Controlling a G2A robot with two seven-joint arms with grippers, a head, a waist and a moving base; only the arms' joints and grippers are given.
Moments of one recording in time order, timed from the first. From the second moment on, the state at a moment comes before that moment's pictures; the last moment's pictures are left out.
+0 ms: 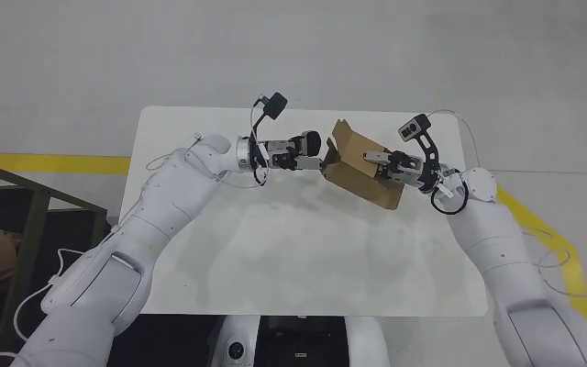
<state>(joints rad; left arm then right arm) 0.64 -1.19 -0.75 -0.98 -0.26 -1.00 -0.82 -0.80 -1.18 1.08 -0.87 0.86 -0.40 1.42</state>
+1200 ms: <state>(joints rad) 0.76 -1.08 -0.78 -1.22 0.48 -1.01 -0.28 -0.85 -1.16 1.14 -0.94 0.83 -0.33 1.49</state>
